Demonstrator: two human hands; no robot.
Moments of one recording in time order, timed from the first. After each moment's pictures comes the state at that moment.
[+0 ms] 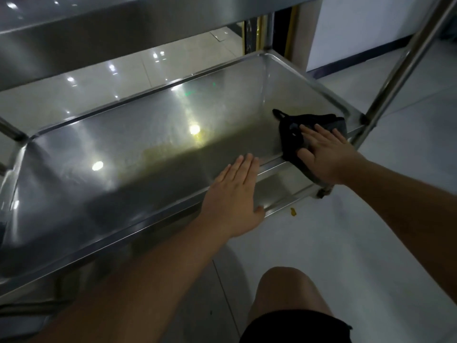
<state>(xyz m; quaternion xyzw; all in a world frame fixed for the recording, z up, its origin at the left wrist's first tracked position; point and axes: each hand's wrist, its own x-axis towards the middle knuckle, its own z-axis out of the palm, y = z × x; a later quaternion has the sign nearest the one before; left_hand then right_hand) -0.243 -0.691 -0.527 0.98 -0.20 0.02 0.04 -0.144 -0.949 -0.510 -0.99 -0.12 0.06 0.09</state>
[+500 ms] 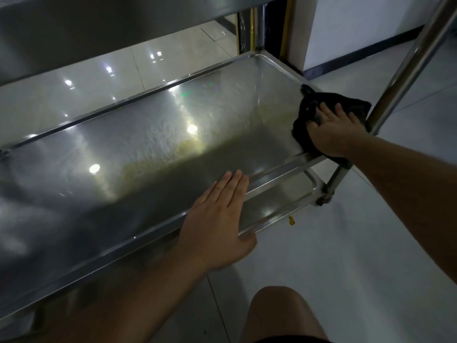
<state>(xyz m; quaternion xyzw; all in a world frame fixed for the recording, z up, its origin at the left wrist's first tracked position) -0.245 -0.684 -0.525 0.98 -0.20 0.03 0.06 -0.046 -0.979 -0.509 -0.99 0.01 0.09 0.10</state>
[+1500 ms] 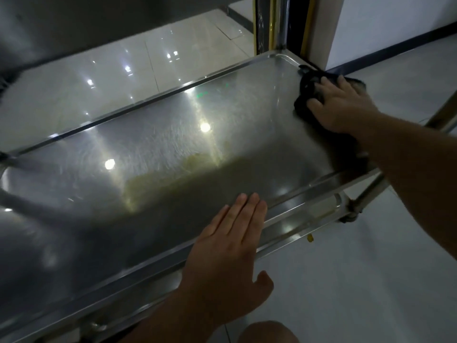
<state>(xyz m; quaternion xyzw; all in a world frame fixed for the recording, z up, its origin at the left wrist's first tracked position) -0.245 -0.687 -0.520 0.98 -0.19 -0.02 0.03 0.050 -0.948 -0.494 -0.99 -0.06 0.03 0.08</state>
